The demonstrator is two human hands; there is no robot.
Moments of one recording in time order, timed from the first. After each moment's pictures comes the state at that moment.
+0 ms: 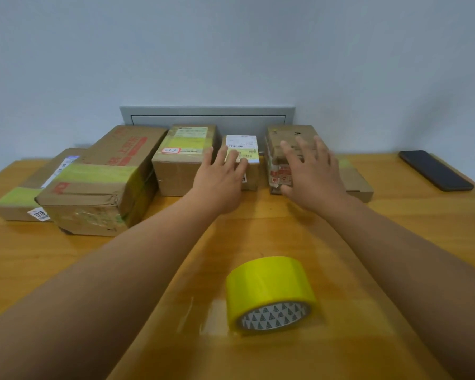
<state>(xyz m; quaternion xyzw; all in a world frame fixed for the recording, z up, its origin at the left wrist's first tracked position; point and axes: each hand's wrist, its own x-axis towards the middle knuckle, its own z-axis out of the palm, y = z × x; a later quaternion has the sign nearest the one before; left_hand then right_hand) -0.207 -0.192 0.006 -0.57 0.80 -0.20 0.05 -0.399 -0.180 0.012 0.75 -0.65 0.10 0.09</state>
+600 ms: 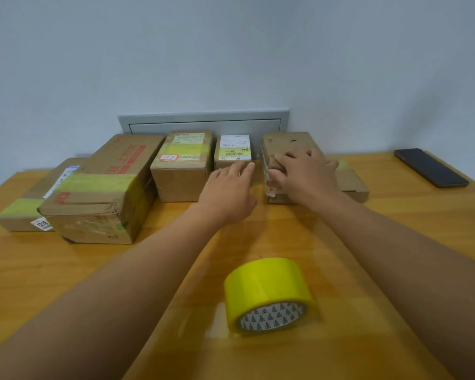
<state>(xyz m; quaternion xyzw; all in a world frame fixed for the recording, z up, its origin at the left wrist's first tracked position) -0.222 -0.175 0.005 -0.55 0.83 -0.05 -0.09 -0.391 -0.179 0.025 0.72 -0.68 0.14 0.06</state>
